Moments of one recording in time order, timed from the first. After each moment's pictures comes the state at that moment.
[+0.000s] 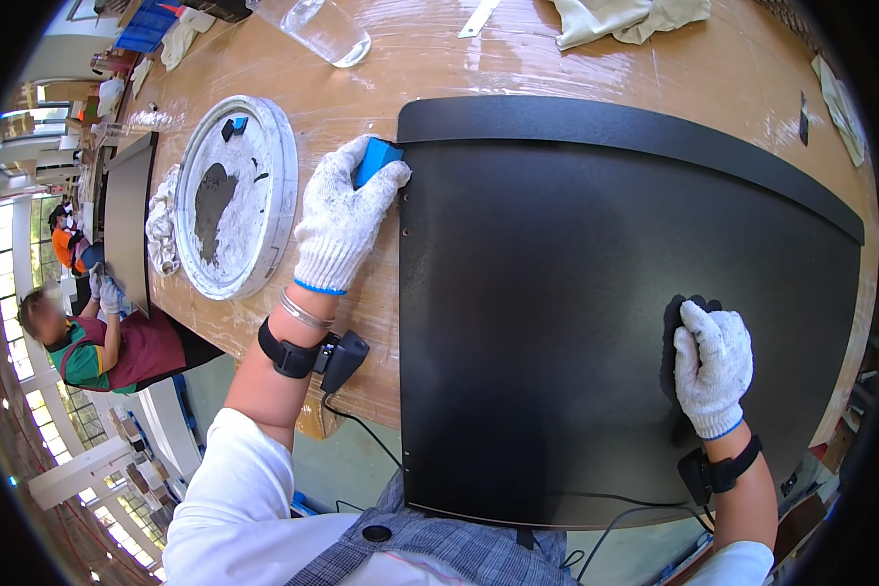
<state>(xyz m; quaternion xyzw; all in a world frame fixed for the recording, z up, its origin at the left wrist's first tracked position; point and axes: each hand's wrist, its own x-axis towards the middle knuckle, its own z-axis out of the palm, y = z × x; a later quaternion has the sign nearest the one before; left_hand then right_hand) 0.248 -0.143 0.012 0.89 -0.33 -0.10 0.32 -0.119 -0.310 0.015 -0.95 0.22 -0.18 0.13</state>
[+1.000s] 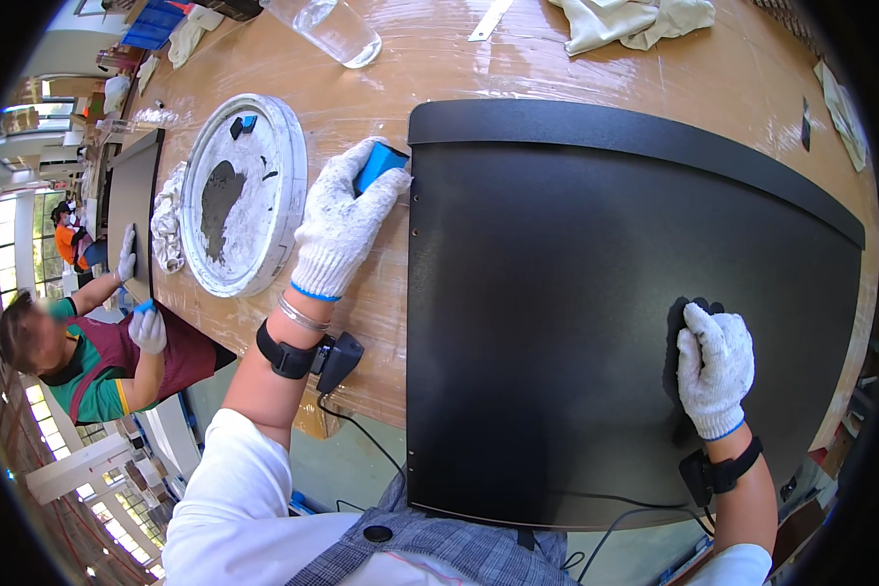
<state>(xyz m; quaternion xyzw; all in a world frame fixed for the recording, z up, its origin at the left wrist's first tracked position) 0.253 -0.130 0.011 0.86 -0.33 -0.11 0.37 -0.120 -0.310 0.014 -0.95 0.22 -0.19 0.12</state>
